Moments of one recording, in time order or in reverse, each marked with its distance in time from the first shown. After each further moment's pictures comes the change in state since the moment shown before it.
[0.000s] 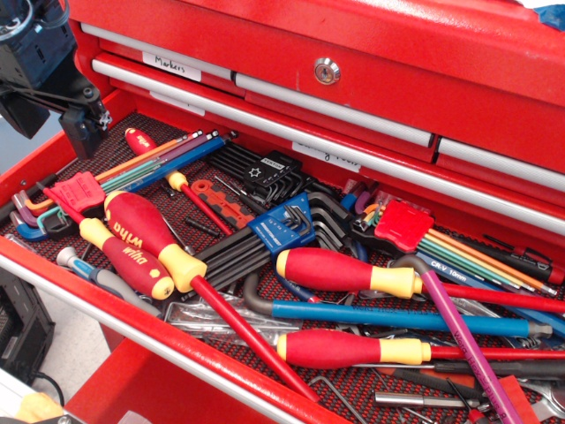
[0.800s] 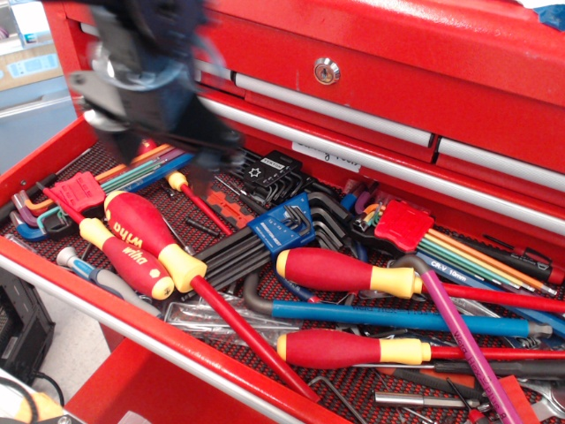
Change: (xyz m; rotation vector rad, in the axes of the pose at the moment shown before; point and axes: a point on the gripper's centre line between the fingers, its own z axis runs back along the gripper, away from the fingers) arm -0.011 -0.109 0.035 0.112 -0.078 0.082
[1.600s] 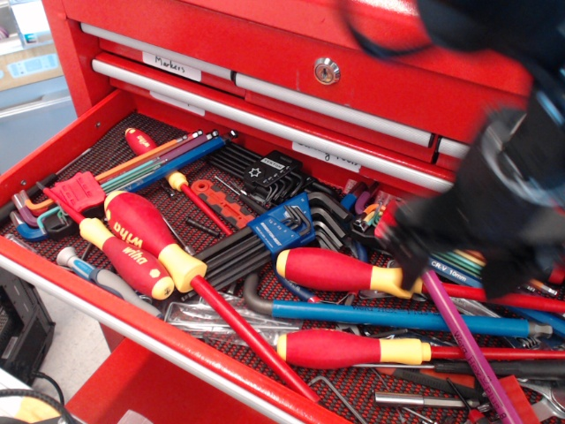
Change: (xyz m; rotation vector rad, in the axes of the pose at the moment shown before) arm -0.012 -0.199 -0.001 -0.054 0.202 0.294
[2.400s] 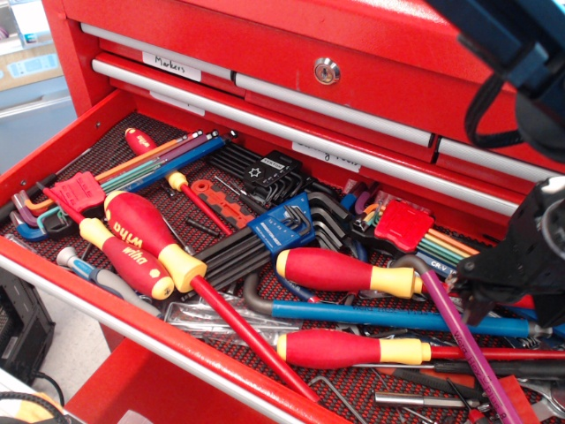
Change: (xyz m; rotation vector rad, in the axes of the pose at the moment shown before) arm 0.011 -0.040 -0.048 -0.077 -0.043 0.050
